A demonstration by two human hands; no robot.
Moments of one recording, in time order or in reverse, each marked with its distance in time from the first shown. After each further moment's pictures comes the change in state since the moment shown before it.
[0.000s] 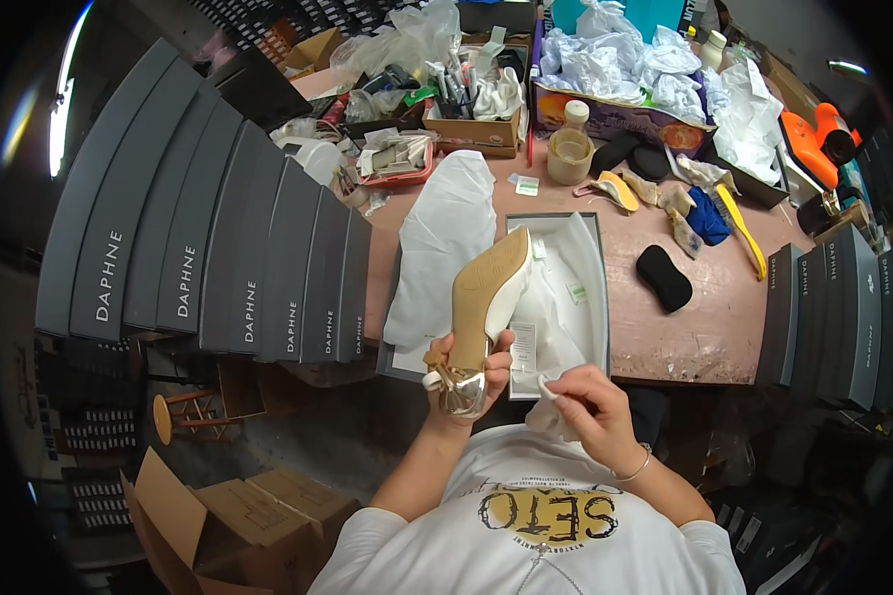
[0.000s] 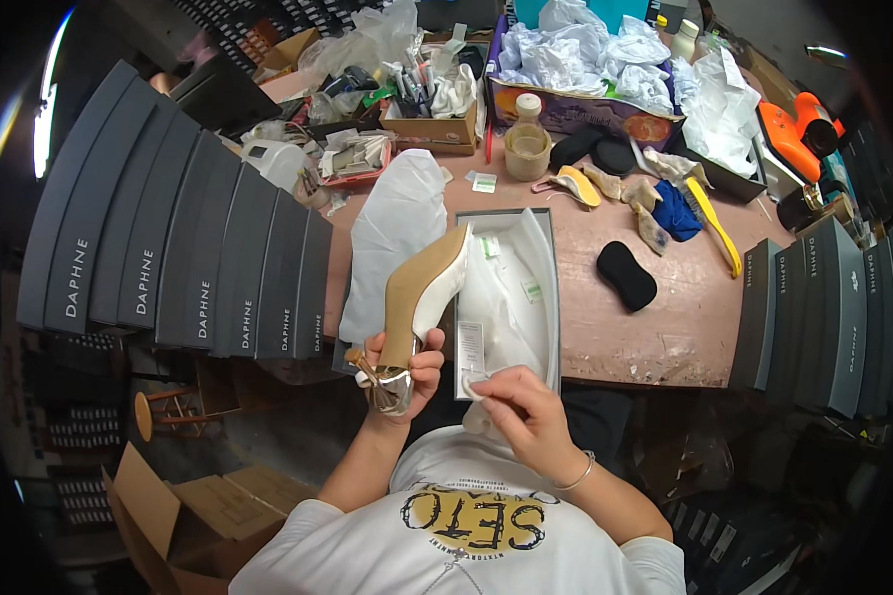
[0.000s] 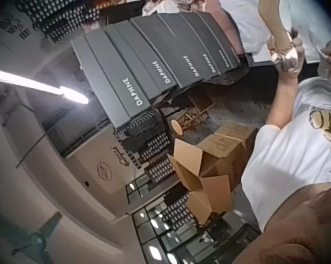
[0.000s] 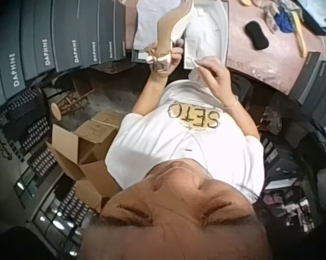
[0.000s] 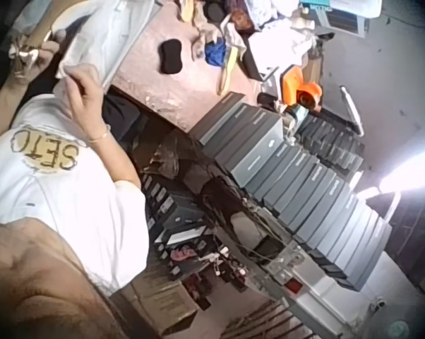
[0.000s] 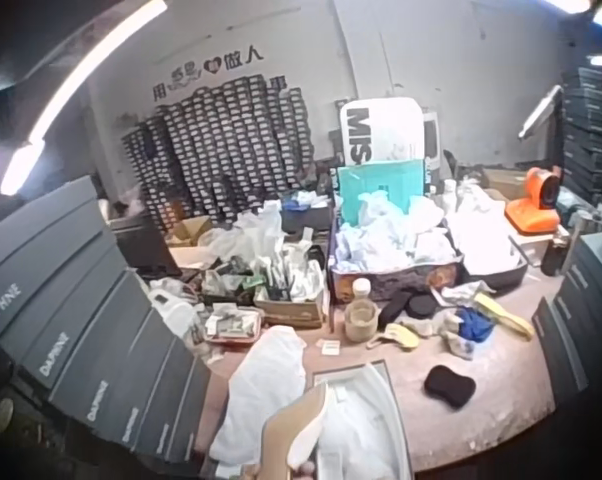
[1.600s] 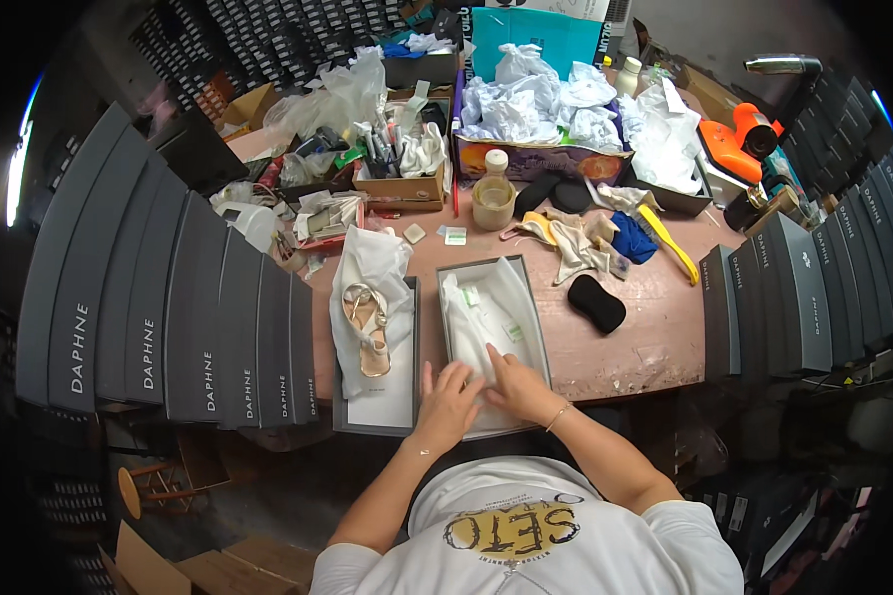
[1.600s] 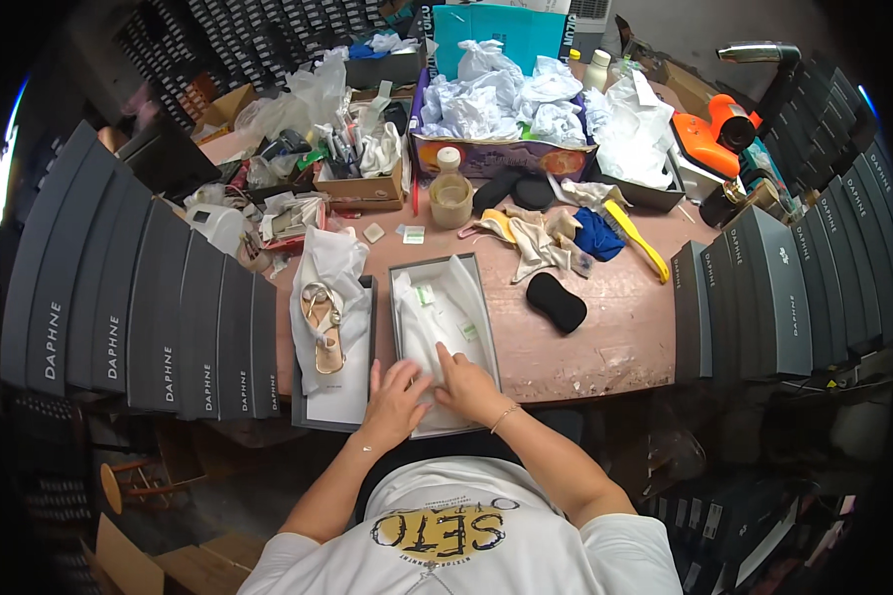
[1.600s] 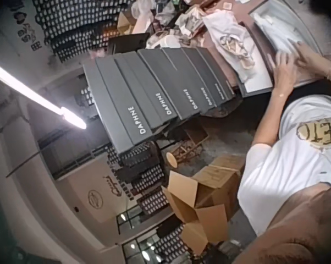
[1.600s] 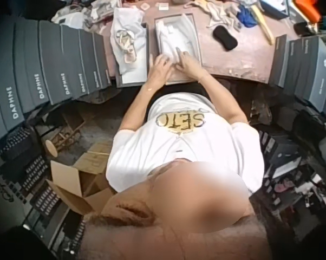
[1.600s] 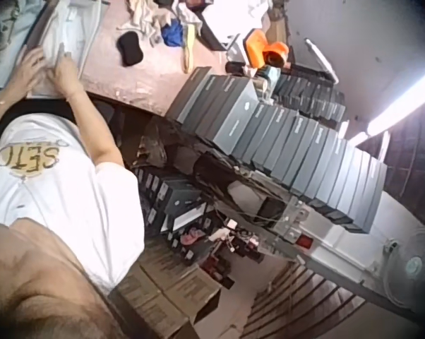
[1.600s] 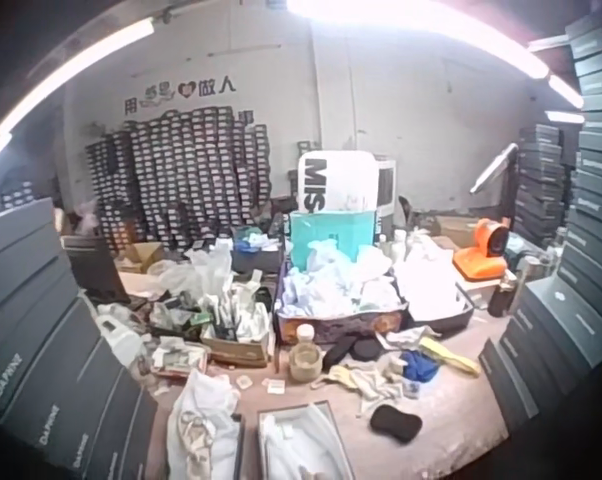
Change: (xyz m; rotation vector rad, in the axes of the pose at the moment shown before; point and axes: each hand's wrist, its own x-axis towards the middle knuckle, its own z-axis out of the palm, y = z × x) left_hand 0.016 -0.003 -0.027 2.959 -0.063 0.140; right_hand 0.054 0.120 -0.002 -0.769 -0.244 0.141
